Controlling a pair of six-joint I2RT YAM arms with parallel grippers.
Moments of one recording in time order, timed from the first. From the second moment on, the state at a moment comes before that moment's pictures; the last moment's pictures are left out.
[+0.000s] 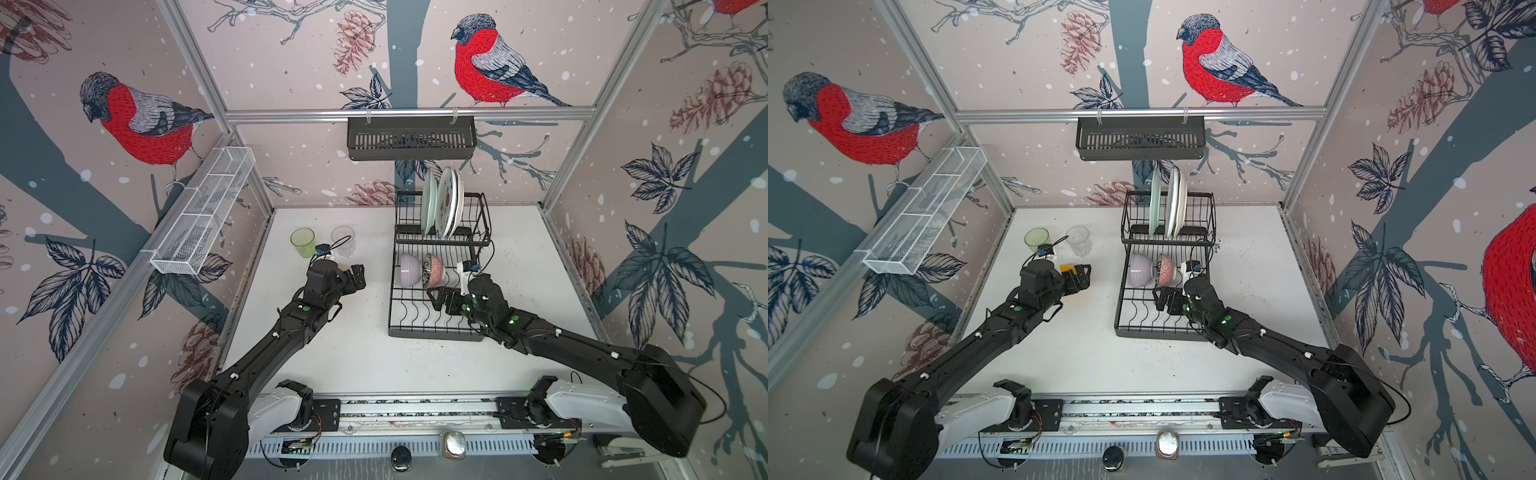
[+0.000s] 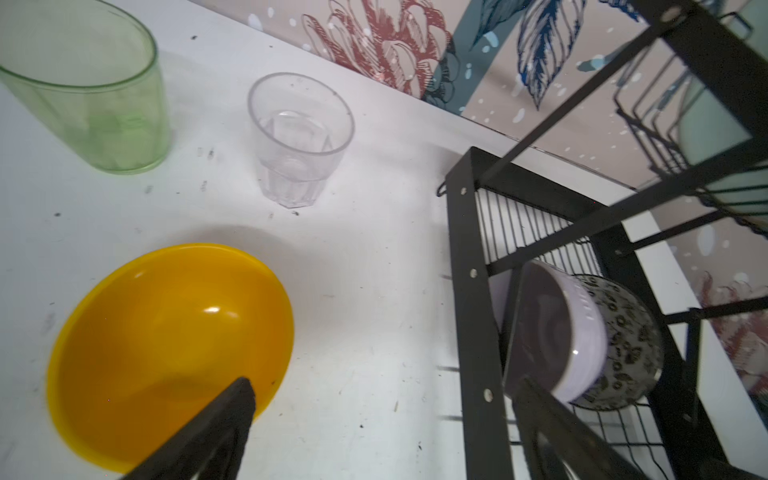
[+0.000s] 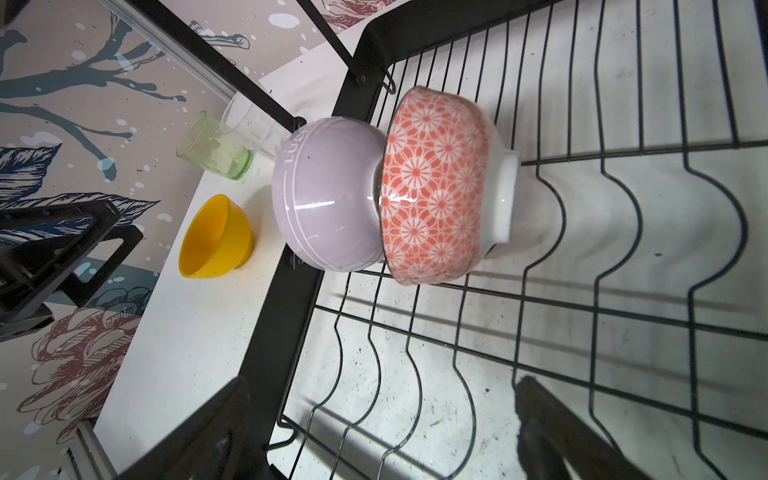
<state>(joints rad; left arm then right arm) -0.37 1.10 0.60 0.00 -0.05 -0.51 0.73 1.20 0.54 0.12 0.01 0.69</state>
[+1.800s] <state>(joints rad) -0.48 1.09 0.49 0.19 0.00 -0.44 0.58 1.60 0.75 0.26 -0.05 0.50</state>
